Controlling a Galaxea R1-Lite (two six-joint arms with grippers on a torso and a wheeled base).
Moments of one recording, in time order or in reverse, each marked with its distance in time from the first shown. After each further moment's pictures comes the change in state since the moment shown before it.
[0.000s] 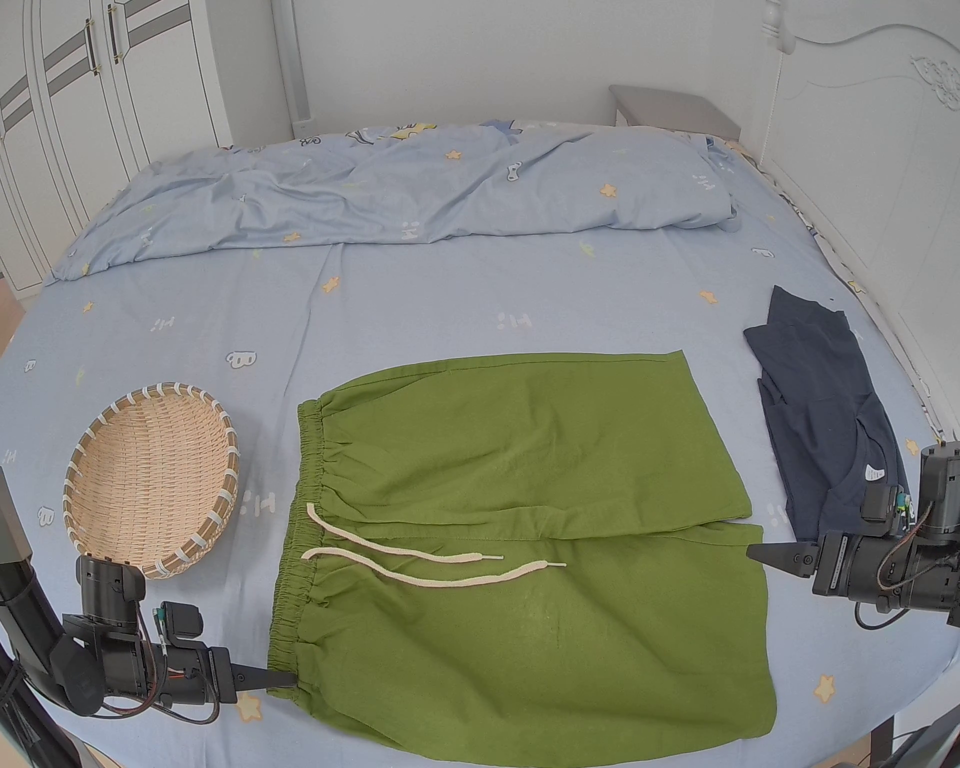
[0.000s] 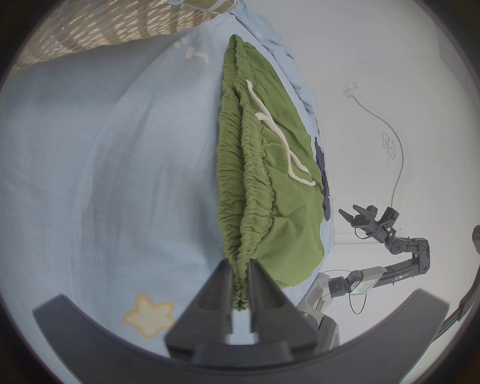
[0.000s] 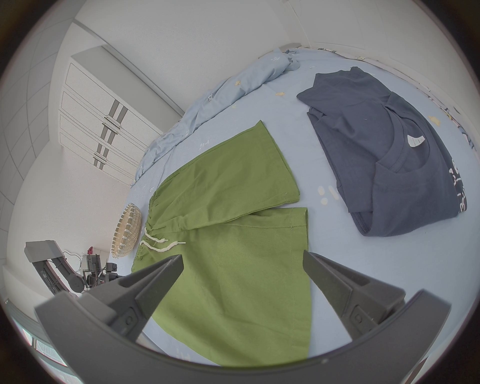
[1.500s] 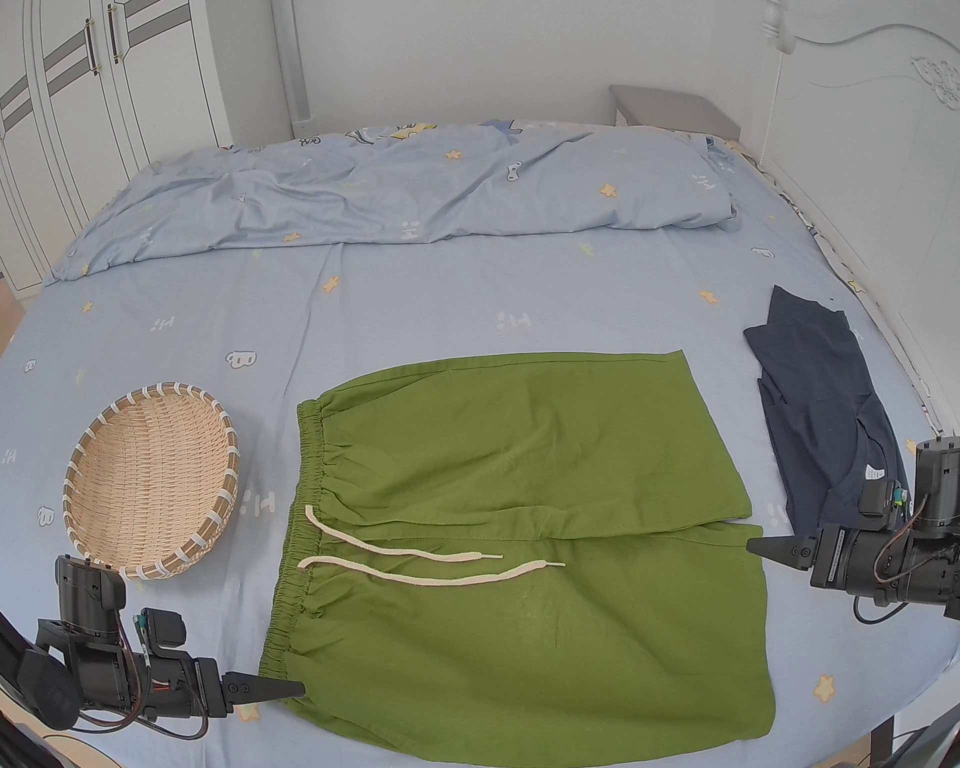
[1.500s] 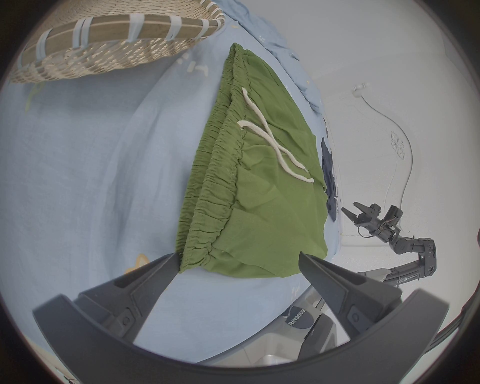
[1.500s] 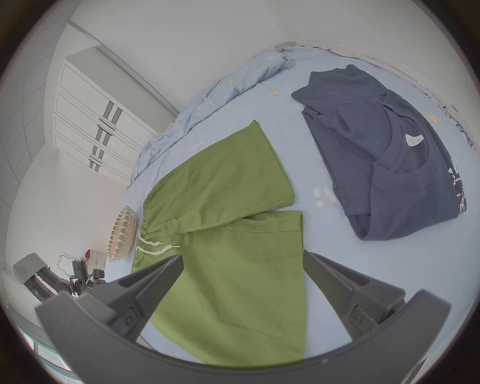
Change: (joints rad) left arm -0.052 -0.266 -0.013 0.263 0.119 -0.056; right arm -0.020 0.032 -0.021 0.003 0.000 0.000
